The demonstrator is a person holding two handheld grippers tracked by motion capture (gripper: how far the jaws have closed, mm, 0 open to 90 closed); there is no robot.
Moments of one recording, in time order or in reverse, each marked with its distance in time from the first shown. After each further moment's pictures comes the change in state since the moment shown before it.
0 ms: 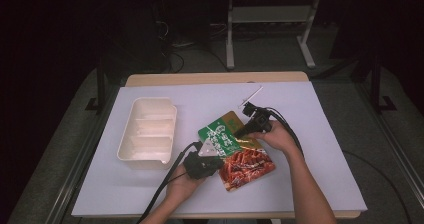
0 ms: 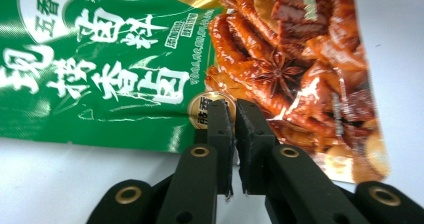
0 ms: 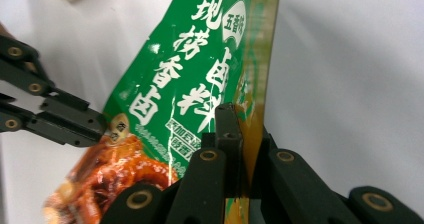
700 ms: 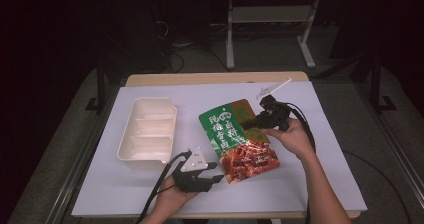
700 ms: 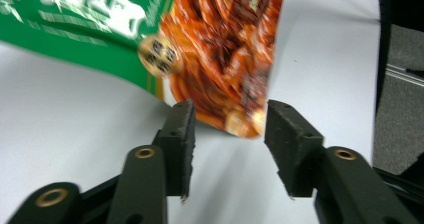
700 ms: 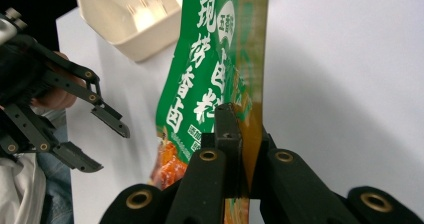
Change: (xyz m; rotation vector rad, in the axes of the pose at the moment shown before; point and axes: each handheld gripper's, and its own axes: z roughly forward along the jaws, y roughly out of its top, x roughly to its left) left arm -0.023 -0.017 -0.039 -0.156 -0.058 0.063; right arm 0.048 -0.014 -0.076 -0.243 -0.038 -0.059
